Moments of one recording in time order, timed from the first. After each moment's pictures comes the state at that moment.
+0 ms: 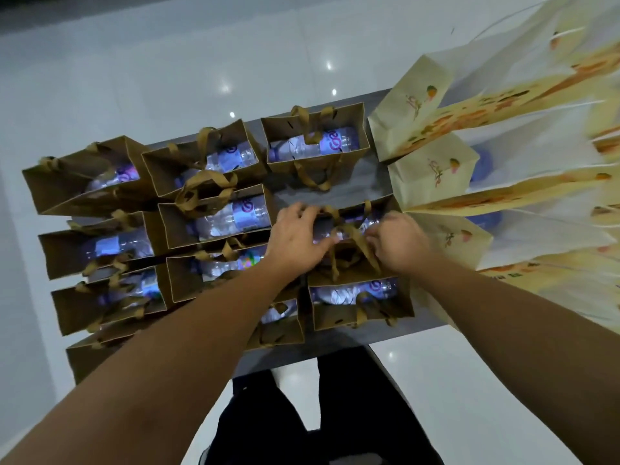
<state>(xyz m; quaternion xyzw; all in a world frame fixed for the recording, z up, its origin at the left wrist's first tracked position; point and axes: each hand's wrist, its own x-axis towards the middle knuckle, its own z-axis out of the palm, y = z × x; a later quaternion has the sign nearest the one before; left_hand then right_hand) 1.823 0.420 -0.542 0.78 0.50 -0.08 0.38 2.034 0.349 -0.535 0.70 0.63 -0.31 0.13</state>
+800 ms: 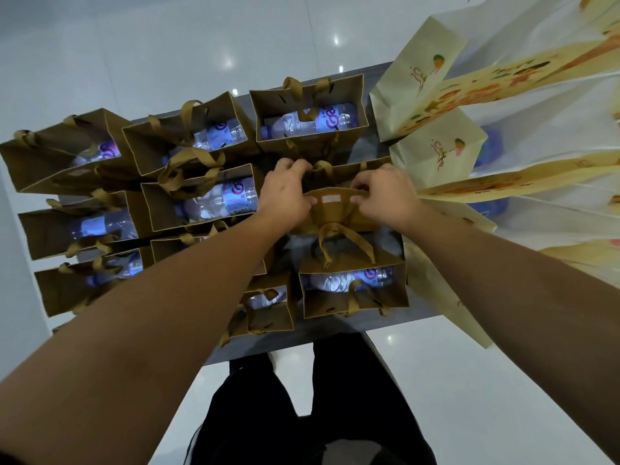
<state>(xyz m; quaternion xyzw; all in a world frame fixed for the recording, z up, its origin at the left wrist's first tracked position) 1.847 0.459 -0.557 0.72 0.57 -0.06 0.39 2.040 0.398 -0.538 0.73 0.60 -0.33 0.05</state>
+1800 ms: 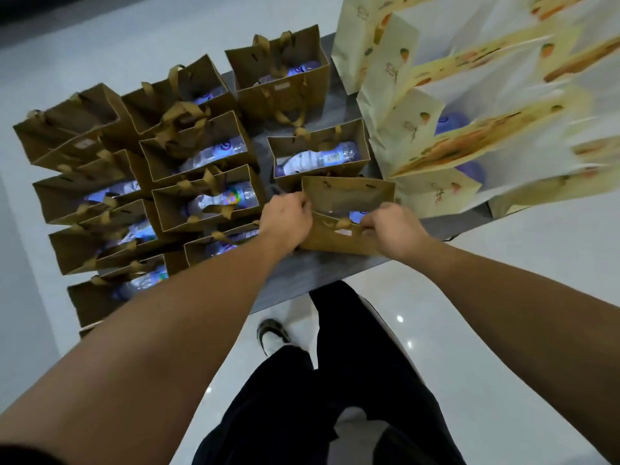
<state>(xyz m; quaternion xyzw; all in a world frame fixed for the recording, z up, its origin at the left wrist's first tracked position) 1.805 0.293 -0.513 0.76 0.53 -0.11 0.35 1.990 0.186 -0.498 0.72 0.61 -0.32 0.11</state>
